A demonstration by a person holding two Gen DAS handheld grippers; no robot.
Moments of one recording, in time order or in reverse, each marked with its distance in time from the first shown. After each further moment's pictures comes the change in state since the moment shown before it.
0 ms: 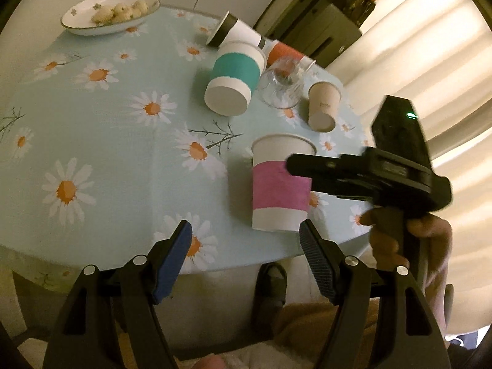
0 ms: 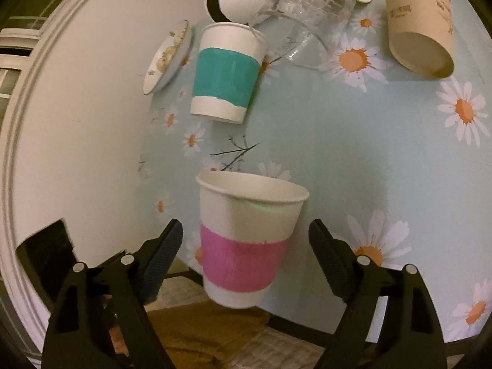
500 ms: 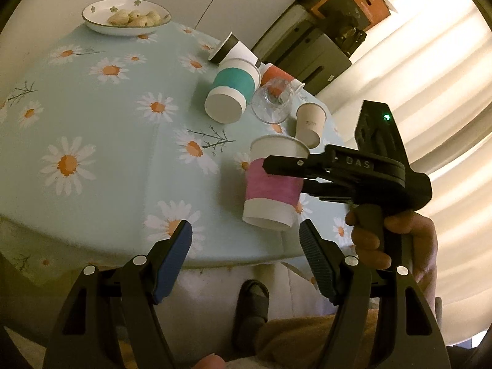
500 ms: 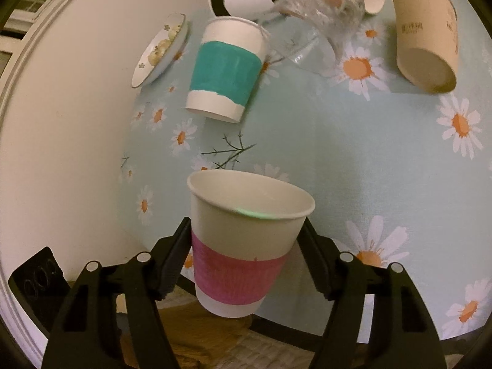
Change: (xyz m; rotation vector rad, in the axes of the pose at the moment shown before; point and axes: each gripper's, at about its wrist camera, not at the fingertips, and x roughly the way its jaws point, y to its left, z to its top) left arm -0.014 0.008 -0.031 -0.057 -0.134 -0.078; right arm 0.005 0.022 -0.001 -0.057 -0.032 -0.083
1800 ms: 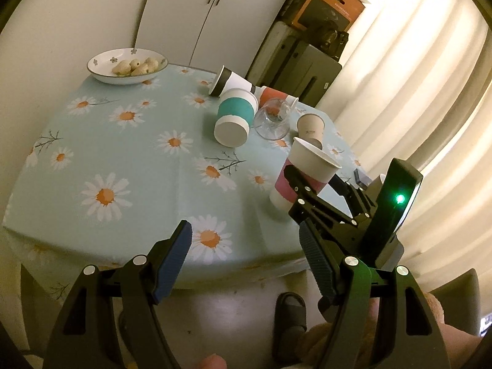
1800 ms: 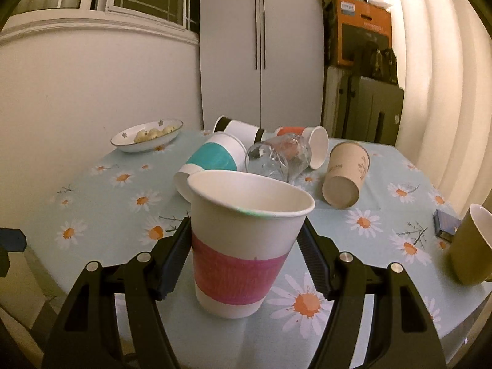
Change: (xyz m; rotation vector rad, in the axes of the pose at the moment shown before) left arm -0.035 -0.011 -0.020 0.186 -0.124 0.098; right arm 0.004 0.034 -0.100 -0.375 -0.819 -0.477
